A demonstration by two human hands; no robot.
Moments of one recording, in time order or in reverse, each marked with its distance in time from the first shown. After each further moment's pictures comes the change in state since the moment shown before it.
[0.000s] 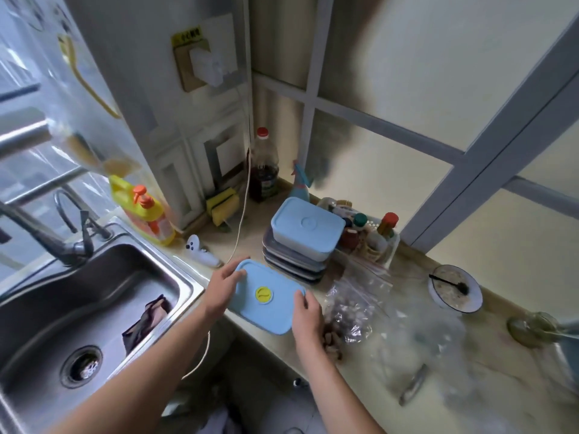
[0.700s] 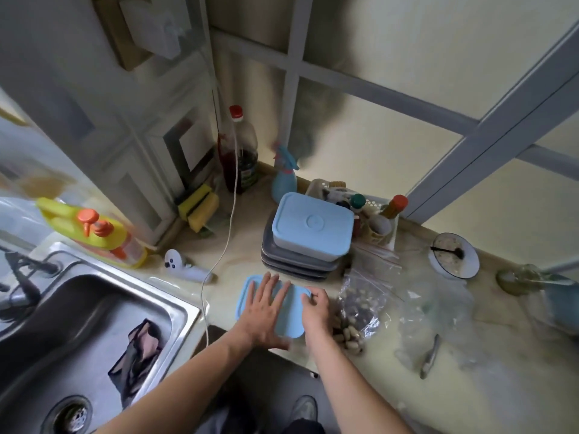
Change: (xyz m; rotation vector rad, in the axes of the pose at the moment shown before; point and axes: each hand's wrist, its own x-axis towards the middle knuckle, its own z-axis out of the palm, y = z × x) left_hand 0.065 -0.080 0.035 1.311 -0.591 0.476; right_hand 0.063 0.035 0.053 -0.047 0.247 0.260
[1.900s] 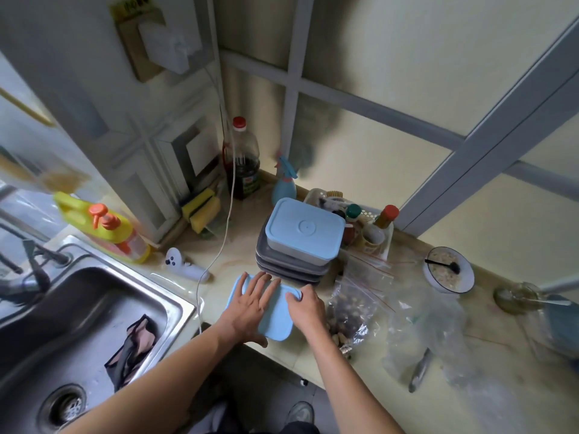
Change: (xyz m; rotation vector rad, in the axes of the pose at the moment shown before) left_hand -0.007 -0.003 -0.020 0.194 0.052 0.024; right_hand -0.023 -0.051 -0.036 -0.550 -0.223 -0.191
